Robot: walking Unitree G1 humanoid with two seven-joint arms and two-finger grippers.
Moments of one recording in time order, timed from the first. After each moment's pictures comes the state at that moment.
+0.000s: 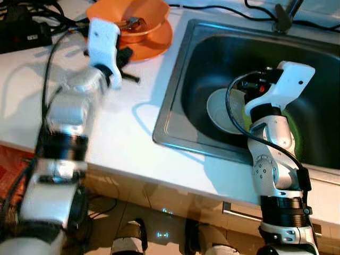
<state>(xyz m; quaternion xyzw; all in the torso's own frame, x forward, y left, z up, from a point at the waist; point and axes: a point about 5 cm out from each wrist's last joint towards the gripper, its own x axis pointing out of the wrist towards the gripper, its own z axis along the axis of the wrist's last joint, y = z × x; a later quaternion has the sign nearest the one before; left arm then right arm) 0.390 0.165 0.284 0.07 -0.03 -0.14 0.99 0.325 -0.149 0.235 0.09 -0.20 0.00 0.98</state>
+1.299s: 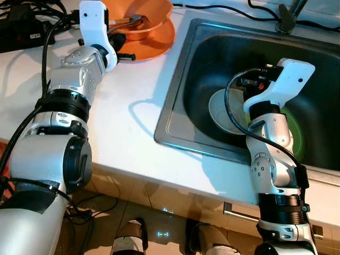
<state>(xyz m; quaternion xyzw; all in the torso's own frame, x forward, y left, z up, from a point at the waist) 0.426 0.174 0.295 -0.02 0.00 -0.10 1.00 0.327 -0.146 0.239 0.10 -0.21 0.01 0.97</state>
